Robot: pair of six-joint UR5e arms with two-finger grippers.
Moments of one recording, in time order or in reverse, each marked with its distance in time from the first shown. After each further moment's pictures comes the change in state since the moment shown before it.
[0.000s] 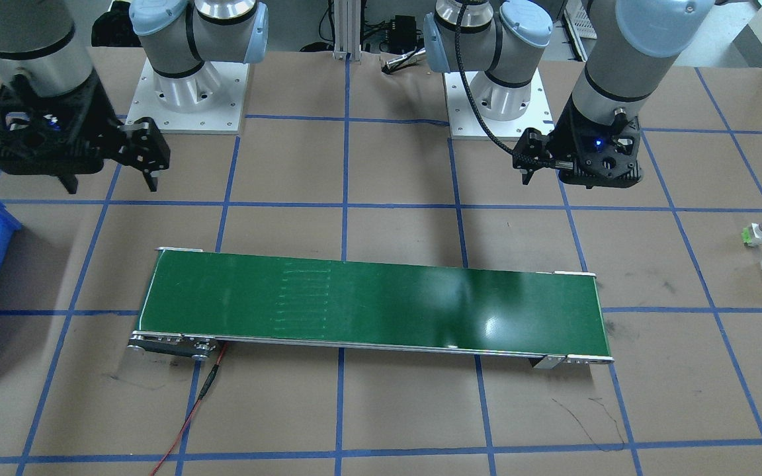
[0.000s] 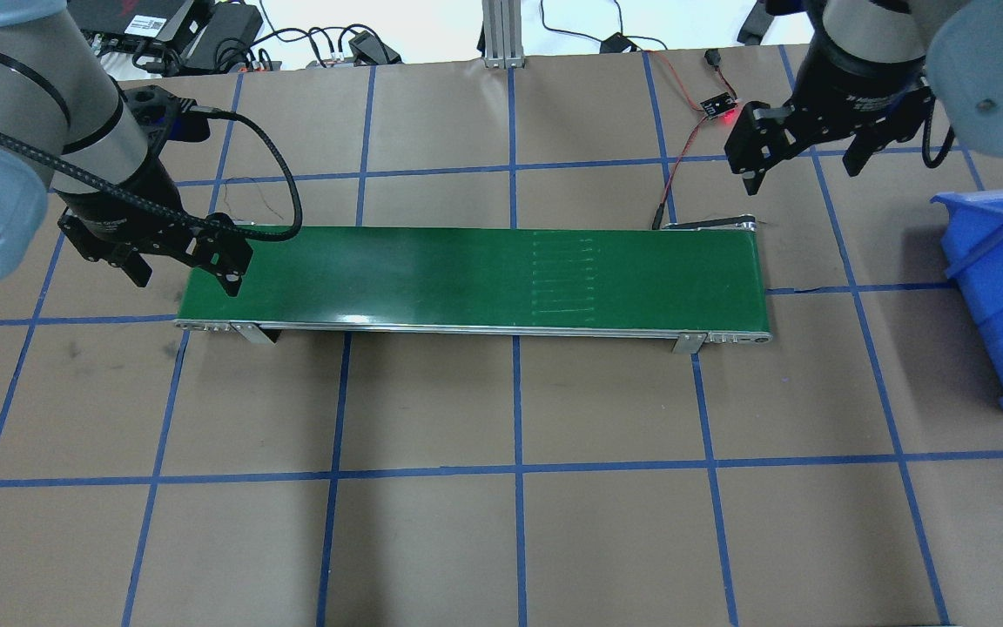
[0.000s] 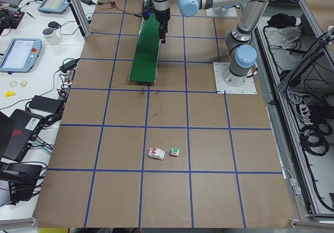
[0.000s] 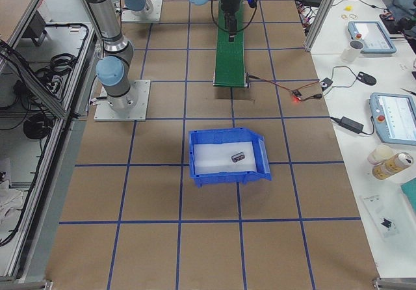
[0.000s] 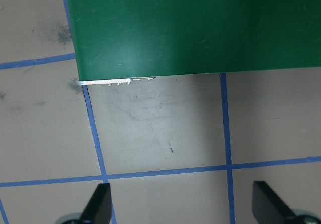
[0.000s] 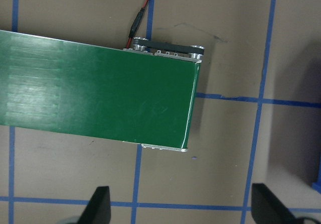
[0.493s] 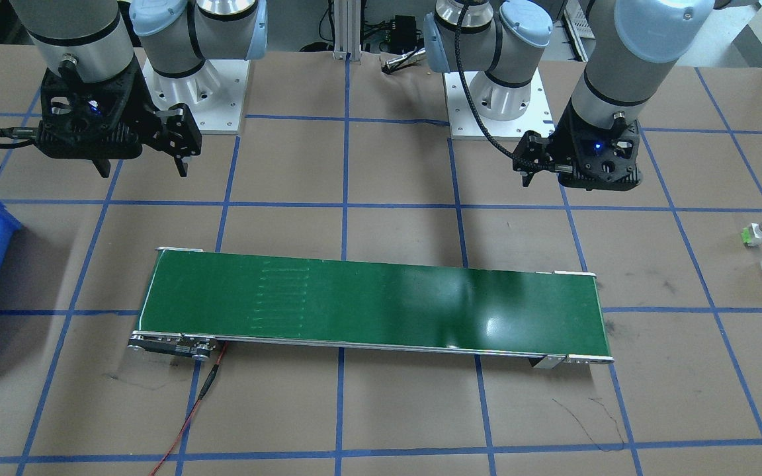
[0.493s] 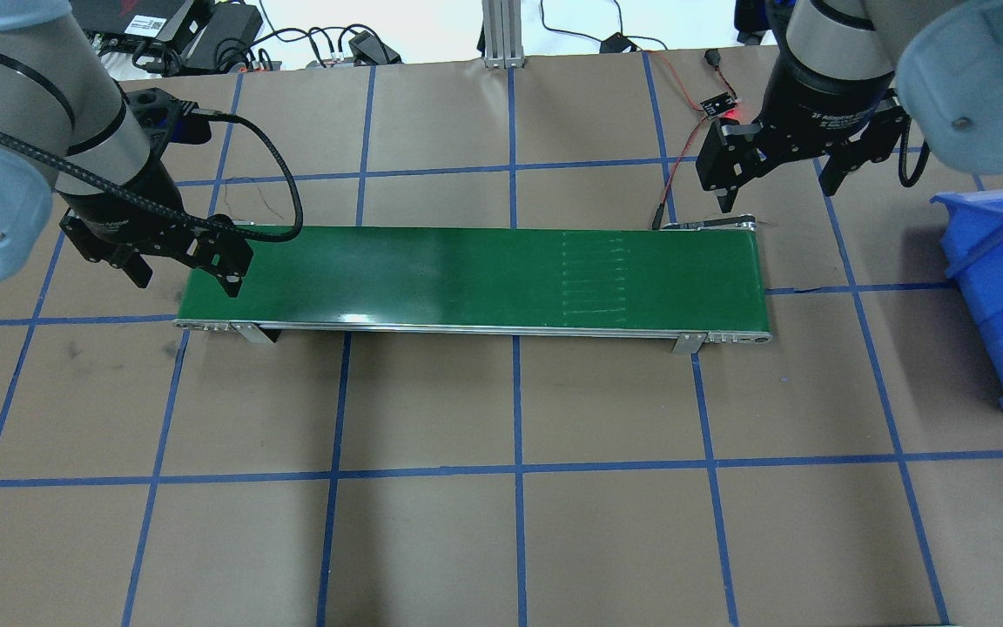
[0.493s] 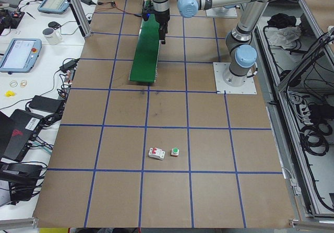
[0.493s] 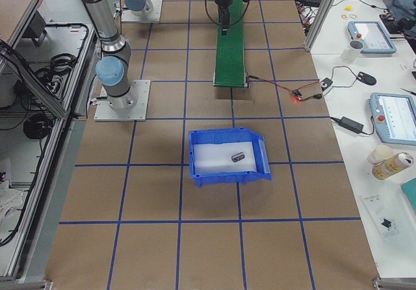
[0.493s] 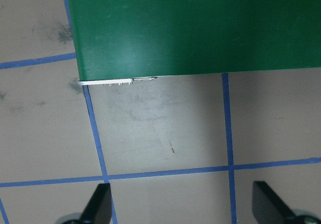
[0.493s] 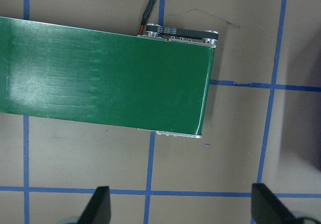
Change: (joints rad) left arm 0.001 -0.006 -0.004 0.006 0.005 0.000; right arm 0.057 -0.011 0.000 0.048 0.000 0.085
